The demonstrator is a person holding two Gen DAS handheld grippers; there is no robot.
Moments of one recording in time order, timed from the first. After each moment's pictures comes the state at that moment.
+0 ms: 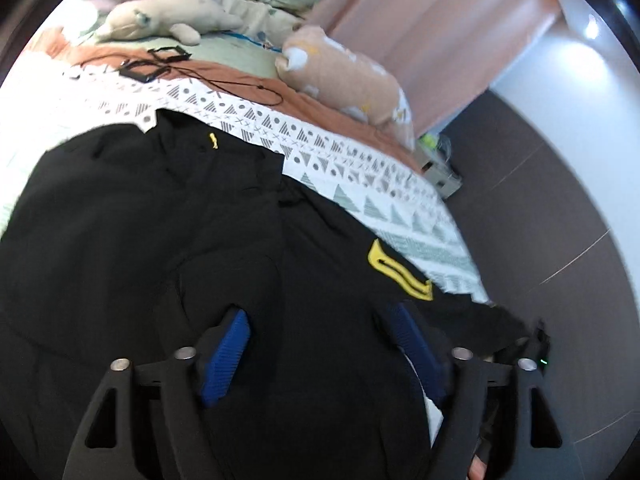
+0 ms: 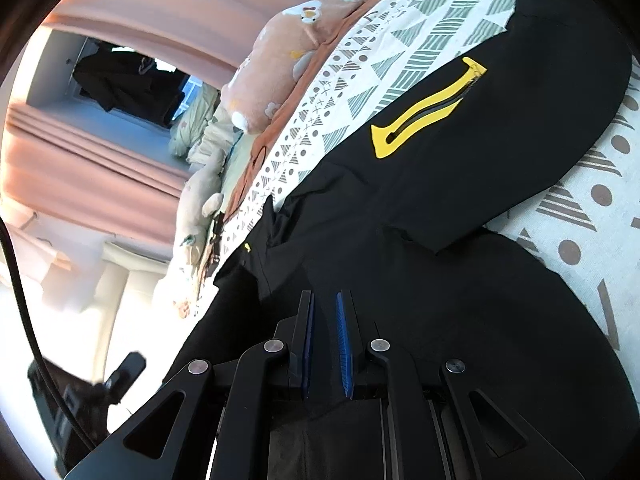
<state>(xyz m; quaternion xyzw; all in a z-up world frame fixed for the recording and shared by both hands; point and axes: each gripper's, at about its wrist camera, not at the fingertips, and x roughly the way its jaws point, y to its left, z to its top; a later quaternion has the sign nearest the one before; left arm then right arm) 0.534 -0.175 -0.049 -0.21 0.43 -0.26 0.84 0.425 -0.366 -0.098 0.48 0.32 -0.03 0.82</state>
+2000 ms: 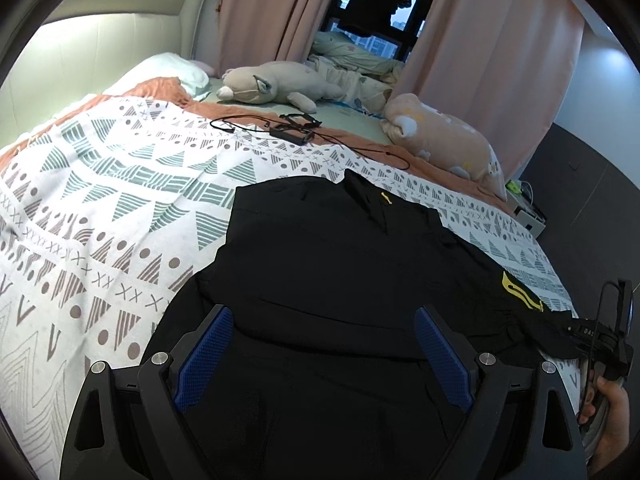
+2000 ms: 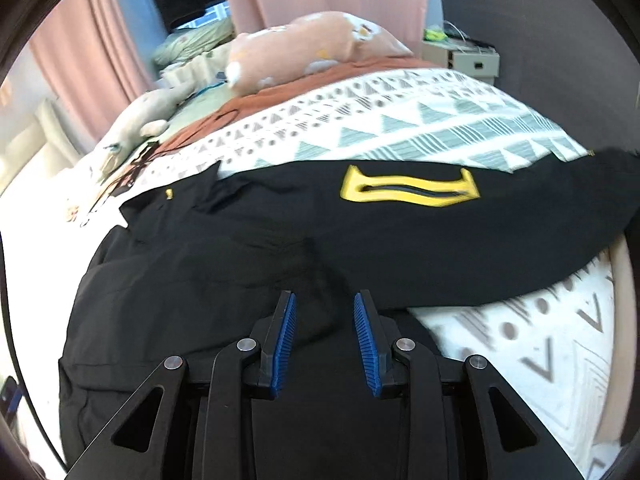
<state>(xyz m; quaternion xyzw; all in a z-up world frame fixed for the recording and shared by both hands) 0.479 0.012 -0.072 -0.13 0.35 -0.09 0.92 0.438 -0.366 -0.068 0.20 0.41 -0.13 0.88</state>
